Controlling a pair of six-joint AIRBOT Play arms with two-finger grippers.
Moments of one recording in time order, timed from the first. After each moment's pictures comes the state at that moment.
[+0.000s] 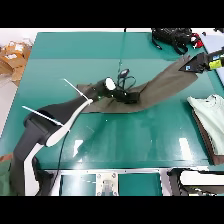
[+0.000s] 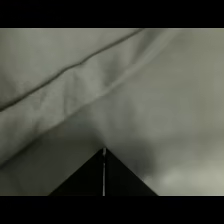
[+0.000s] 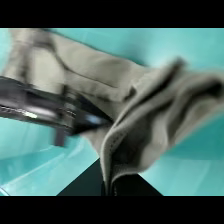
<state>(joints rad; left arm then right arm) -0.68 -2.03 1.73 0.71 -0.75 -1.47 -0.34 -1.46 1.72 -0.85 1.65 1.18</state>
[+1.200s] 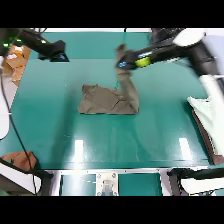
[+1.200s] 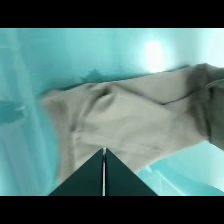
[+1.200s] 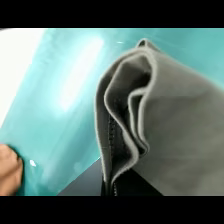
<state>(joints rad) 0.01 -1.74 2.09 1.05 -1.54 -1.51 0.35 -1.58 1.69 -0.78 1.11 1.39</state>
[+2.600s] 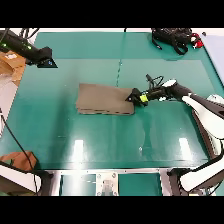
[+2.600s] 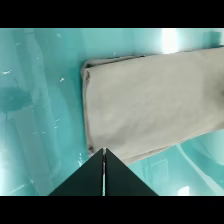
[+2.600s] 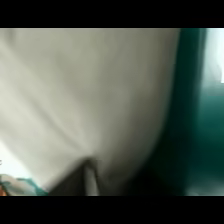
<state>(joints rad) 0.10 -1.72 2.01 1.07 -1.59 -1.41 0.09 -1.75 1.17 -0.56 0.99 1.30</state>
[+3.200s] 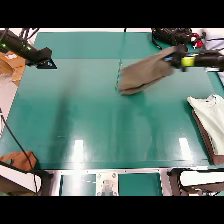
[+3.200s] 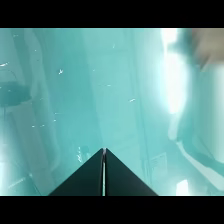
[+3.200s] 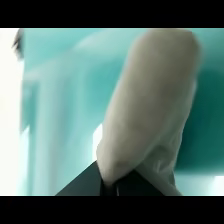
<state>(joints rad) 0.10 -1.72 2.01 1.07 -1.61 -1.41 -0.34 -1.51 1.56 -0.63 1.19 1.43</state>
